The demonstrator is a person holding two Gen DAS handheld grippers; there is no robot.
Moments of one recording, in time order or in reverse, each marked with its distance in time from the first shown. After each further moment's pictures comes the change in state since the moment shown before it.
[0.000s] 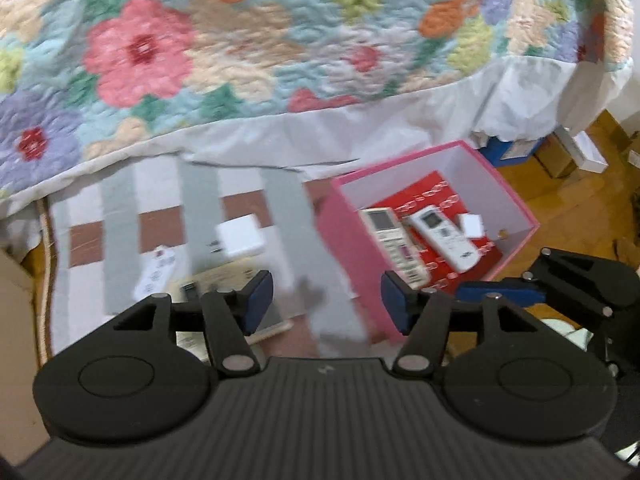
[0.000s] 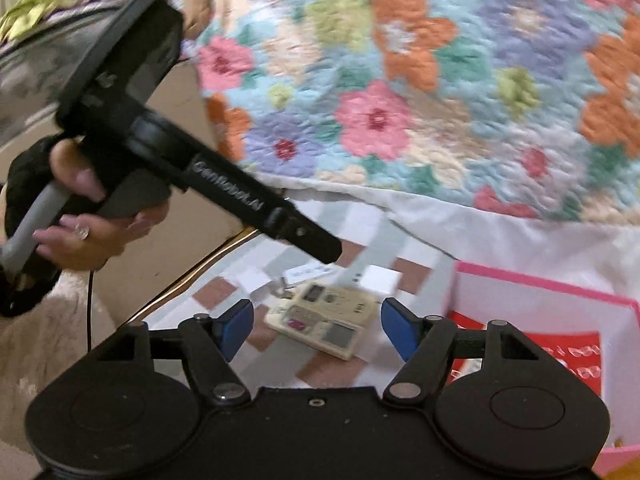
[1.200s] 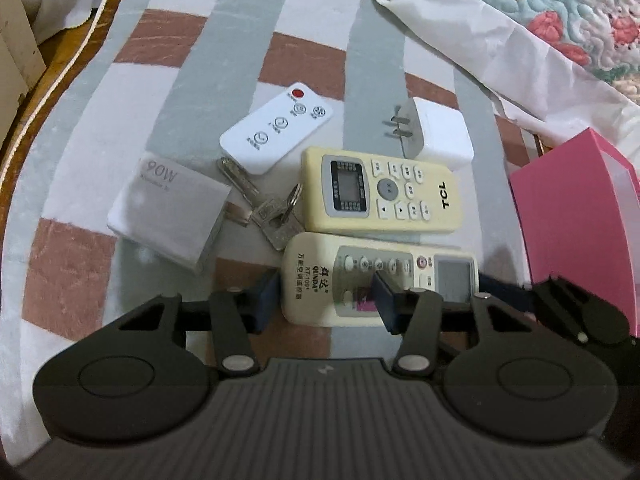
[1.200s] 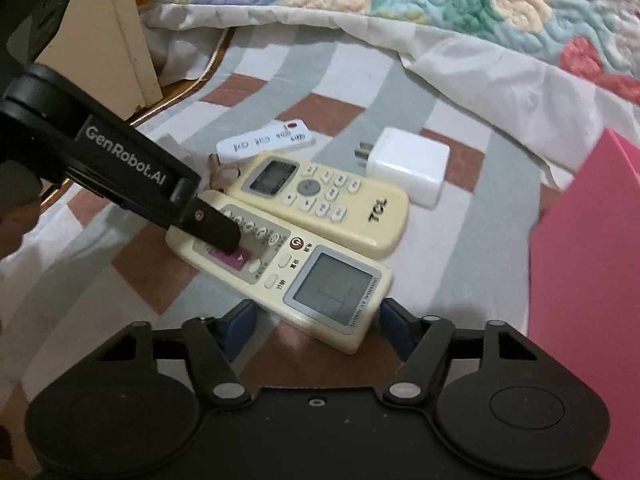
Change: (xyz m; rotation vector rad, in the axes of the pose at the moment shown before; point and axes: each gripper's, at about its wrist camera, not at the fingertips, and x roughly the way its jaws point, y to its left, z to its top) left arm 0.153 0.155 -0.101 -0.423 0.155 0.073; right arm 0.214 -0.006 -0.063 0.059 0.310 -0.159
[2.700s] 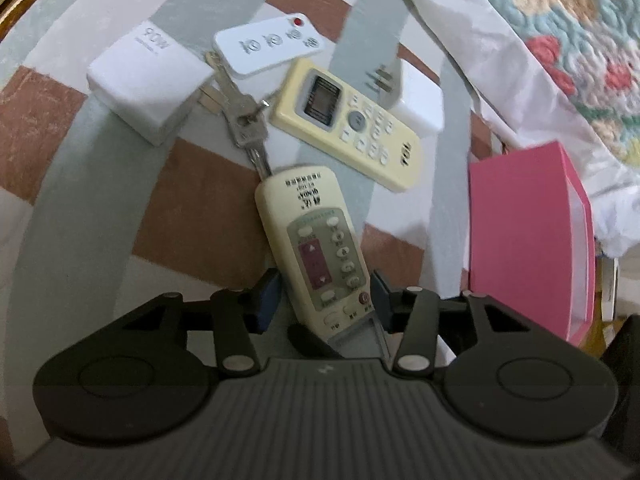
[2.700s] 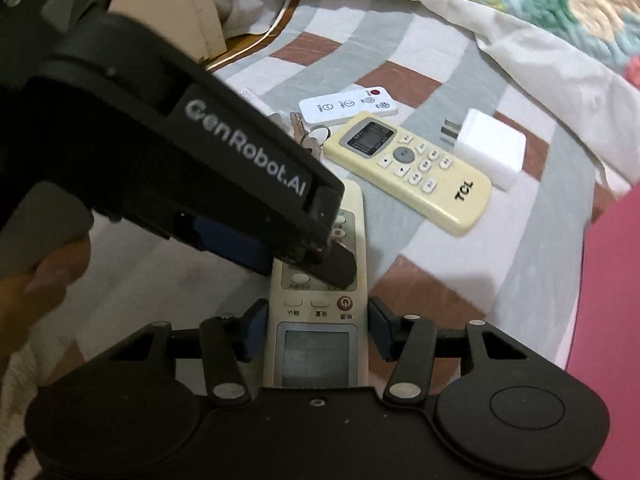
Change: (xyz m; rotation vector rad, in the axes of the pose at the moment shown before) left arm -0.002 -0.006 -0.040 -0.245 0.075 -0.183; right arm -0.006 0.038 0.007 -0.087 0.126 0.090
